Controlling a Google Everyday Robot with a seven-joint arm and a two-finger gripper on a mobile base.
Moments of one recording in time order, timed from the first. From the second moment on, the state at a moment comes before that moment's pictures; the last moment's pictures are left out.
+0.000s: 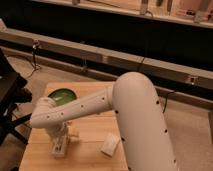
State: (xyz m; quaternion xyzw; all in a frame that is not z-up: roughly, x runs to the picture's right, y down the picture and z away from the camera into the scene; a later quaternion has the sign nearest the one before) arm -0.213 0.265 0.779 -0.27 -0.23 -0.70 0.62
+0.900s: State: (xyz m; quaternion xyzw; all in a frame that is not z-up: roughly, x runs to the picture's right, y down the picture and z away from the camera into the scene) arm -0.204 0.269 0.784 -0.27 -0.23 -0.70 0.62
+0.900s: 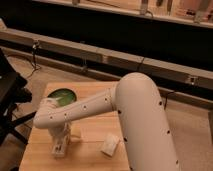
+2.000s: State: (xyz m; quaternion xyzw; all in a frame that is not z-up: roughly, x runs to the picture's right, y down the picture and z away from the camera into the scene) arm -0.191 0.274 0.787 -0.27 -0.23 -0.69 0.62
